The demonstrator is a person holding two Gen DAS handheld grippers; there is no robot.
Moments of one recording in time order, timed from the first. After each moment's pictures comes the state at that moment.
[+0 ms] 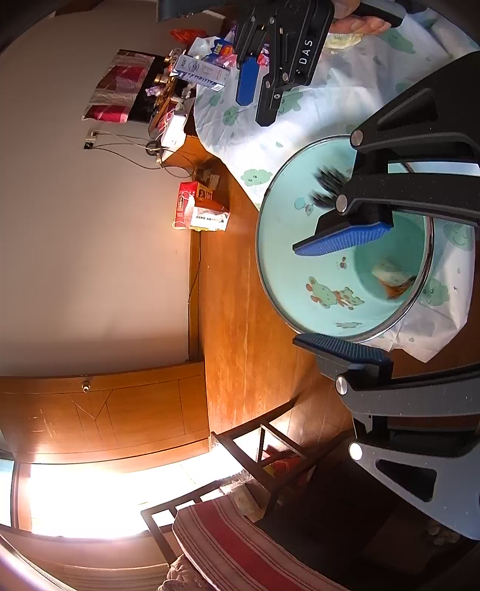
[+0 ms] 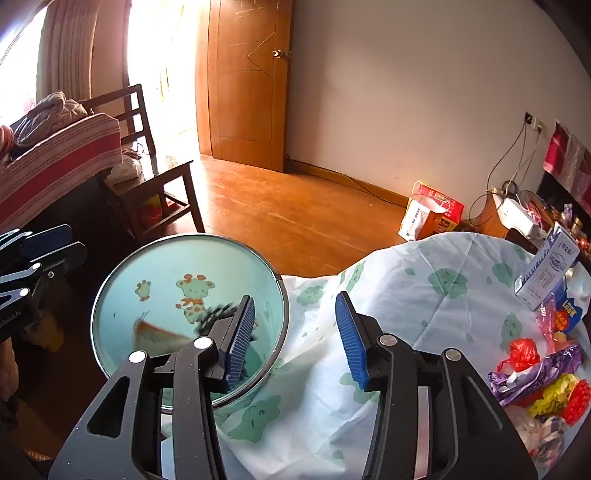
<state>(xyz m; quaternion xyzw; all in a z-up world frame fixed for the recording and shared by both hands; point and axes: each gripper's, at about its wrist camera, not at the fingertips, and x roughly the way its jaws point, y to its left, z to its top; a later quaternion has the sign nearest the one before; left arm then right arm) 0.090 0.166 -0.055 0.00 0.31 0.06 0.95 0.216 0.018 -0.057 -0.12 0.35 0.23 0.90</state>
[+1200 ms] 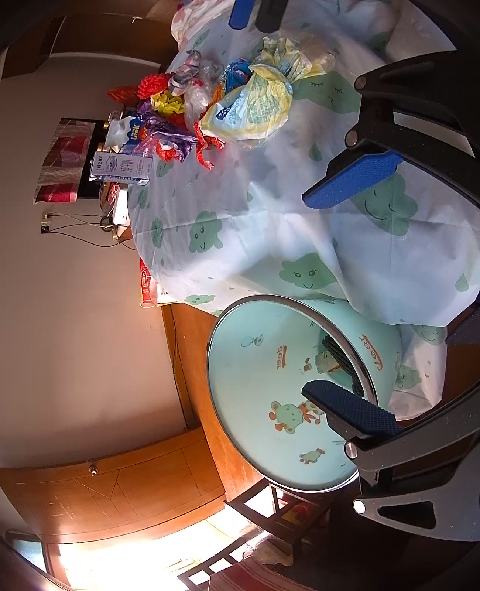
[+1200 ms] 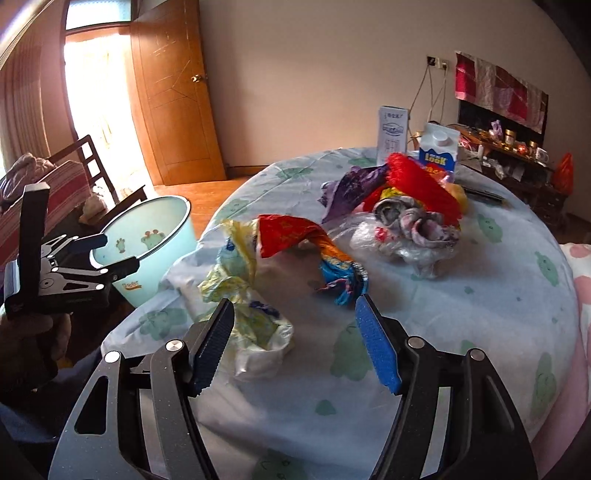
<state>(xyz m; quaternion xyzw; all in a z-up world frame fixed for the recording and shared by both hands) 0.068 0.028 -0.105 0.06 0.35 -0.05 0.93 0.060 -0.180 -0.070 -0.01 0.36 0.13 0.92</state>
